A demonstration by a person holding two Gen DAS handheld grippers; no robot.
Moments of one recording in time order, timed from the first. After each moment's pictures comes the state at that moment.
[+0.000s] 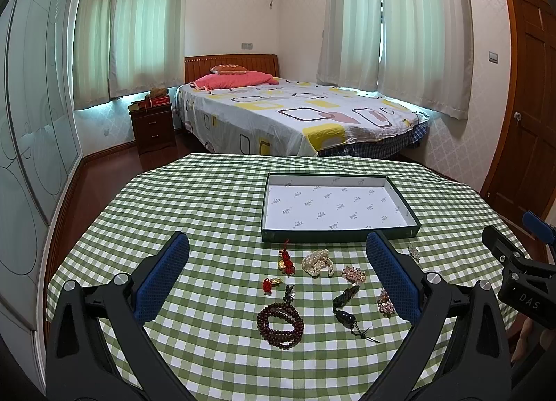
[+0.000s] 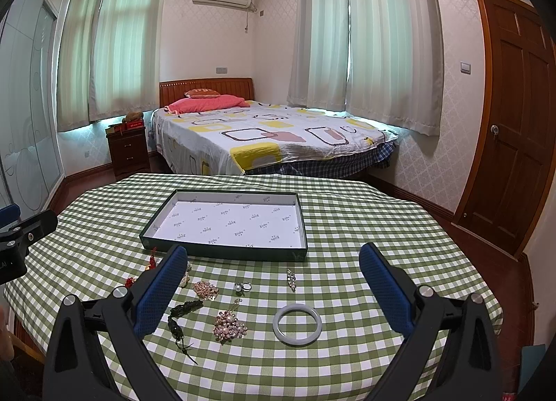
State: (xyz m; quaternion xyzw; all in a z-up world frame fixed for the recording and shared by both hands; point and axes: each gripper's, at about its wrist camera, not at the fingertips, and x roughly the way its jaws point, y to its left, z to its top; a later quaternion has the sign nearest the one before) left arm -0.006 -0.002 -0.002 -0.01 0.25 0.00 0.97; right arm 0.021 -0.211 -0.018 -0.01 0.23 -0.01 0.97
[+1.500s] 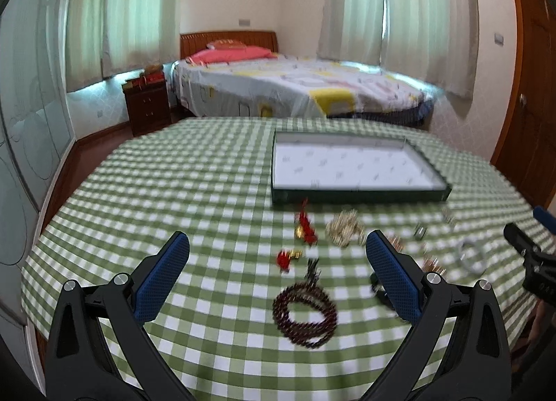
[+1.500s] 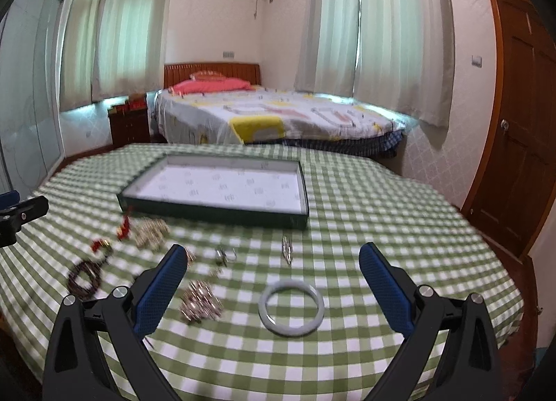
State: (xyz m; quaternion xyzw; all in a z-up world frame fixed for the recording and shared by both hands) left arm 0.035 0.020 -0.097 0.00 0.30 -0.01 0.95; right arm 0.046 -0.226 -0.094 -0.02 0.26 0.00 0.97
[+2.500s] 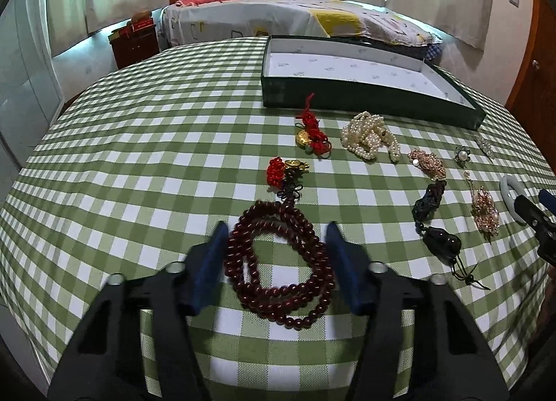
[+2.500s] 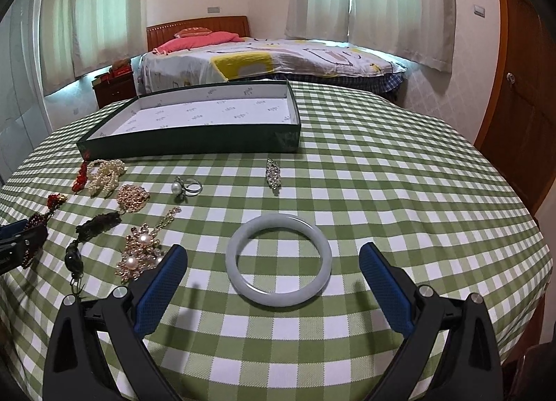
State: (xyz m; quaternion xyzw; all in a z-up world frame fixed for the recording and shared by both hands) left arm 0.068 0.015 -0.181 0.00 0.42 -0.01 0.91; right arm 0.082 -0.252 -0.169 0.01 0.35 -0.01 0.94
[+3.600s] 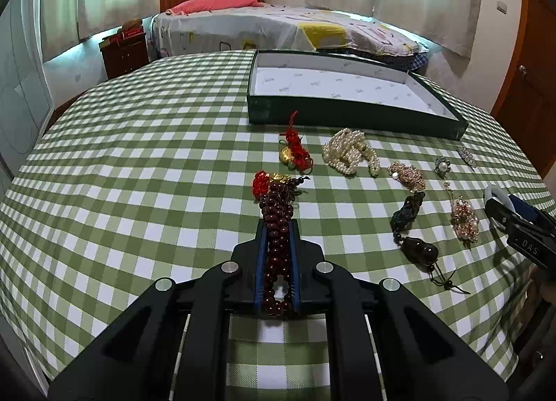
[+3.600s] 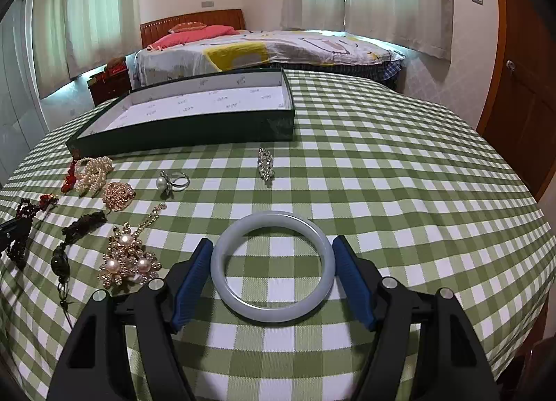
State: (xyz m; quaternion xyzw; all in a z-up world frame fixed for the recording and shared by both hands) left arm 0.065 0.010 -0.168 -0.01 0.39 -0.04 0.92; right arm 0.093 -0.259 -0.178 0.02 0.36 -0.01 0.93
